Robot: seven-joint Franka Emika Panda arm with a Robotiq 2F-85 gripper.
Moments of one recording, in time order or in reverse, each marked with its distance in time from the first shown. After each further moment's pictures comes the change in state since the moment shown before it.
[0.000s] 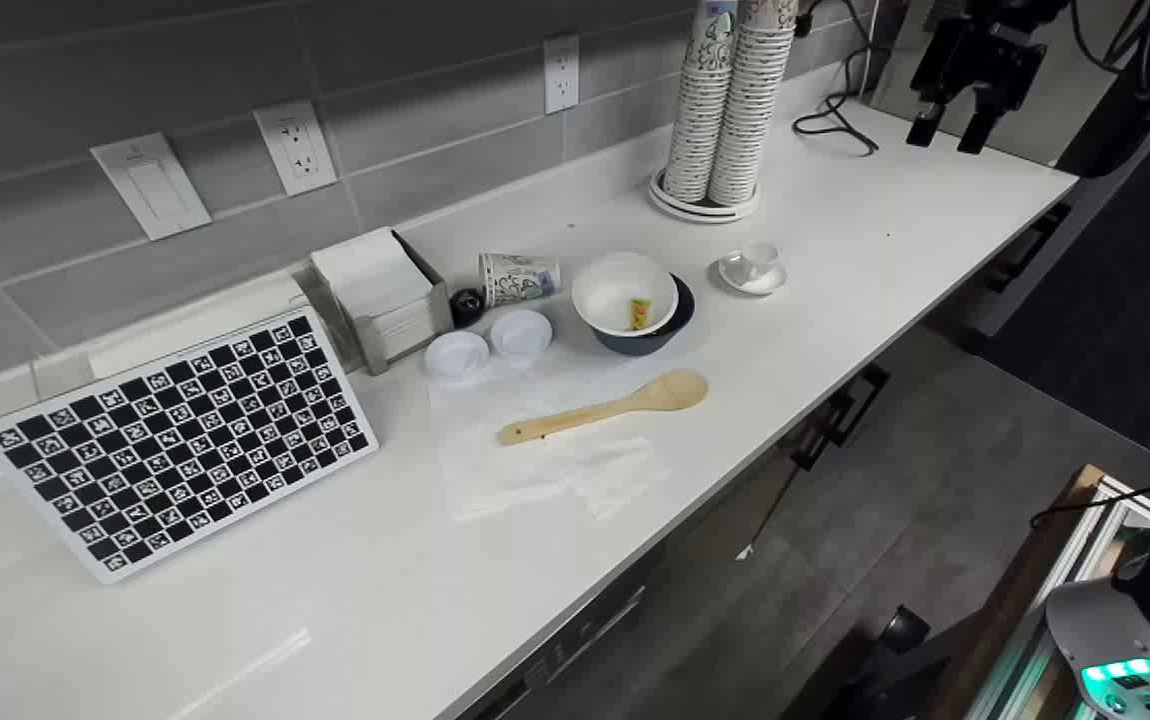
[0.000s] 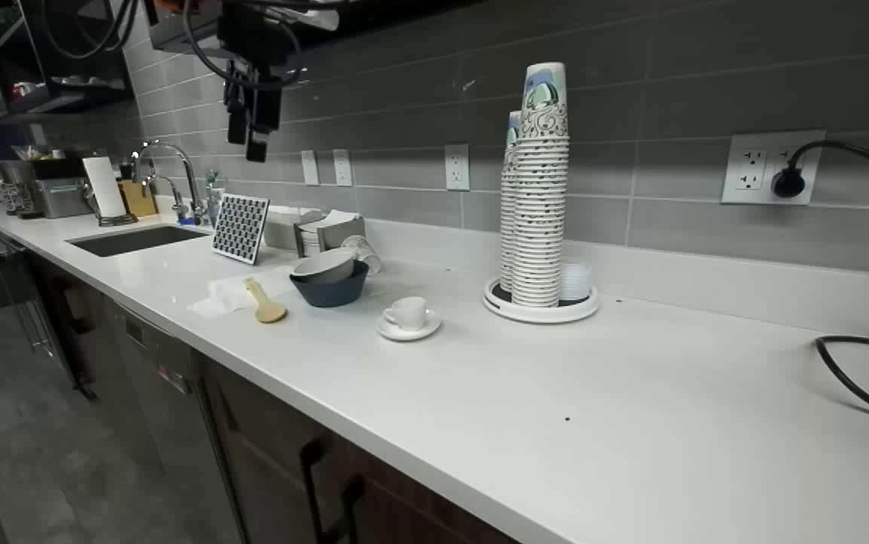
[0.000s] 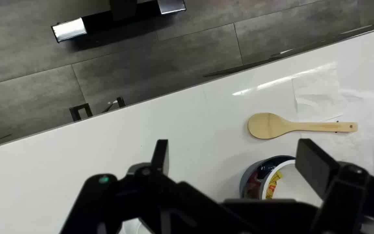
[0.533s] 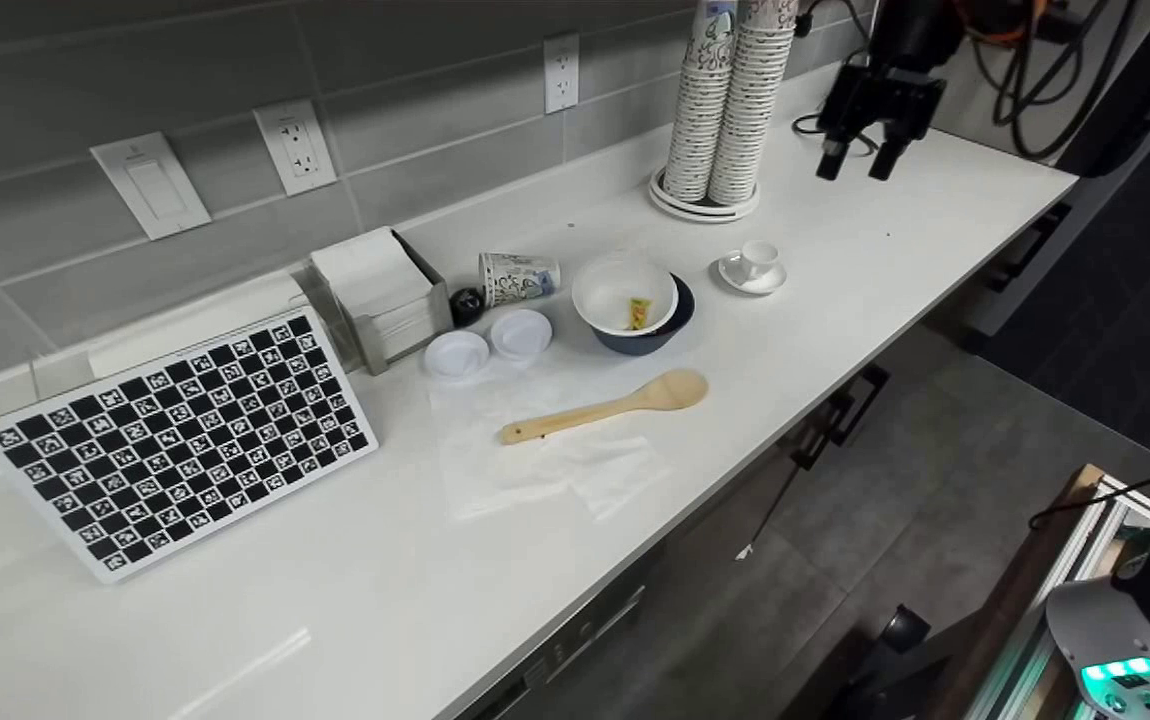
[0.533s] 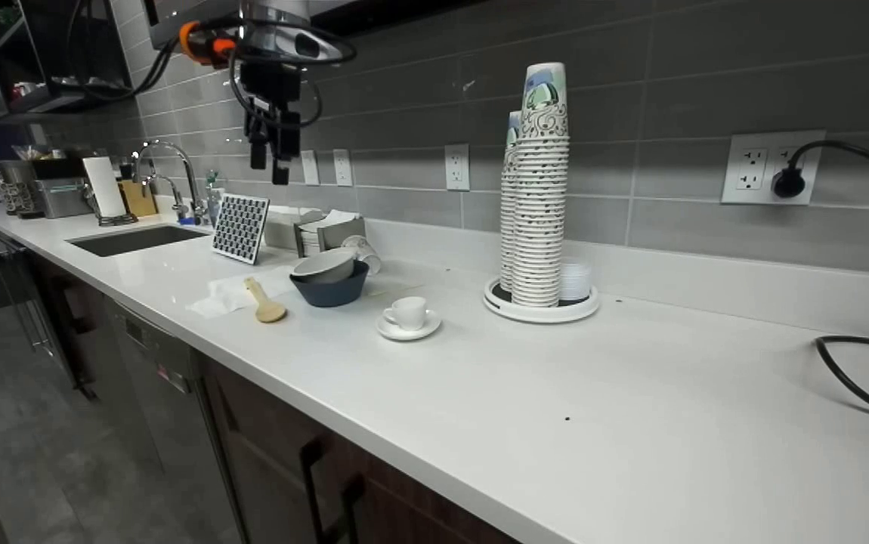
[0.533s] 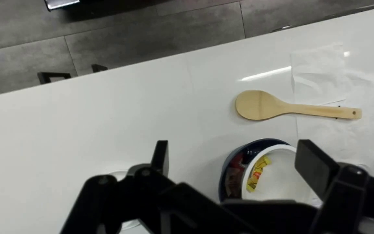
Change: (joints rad) arm 0.028 0.106 0.105 -0.001 0.008 0.184 0.042
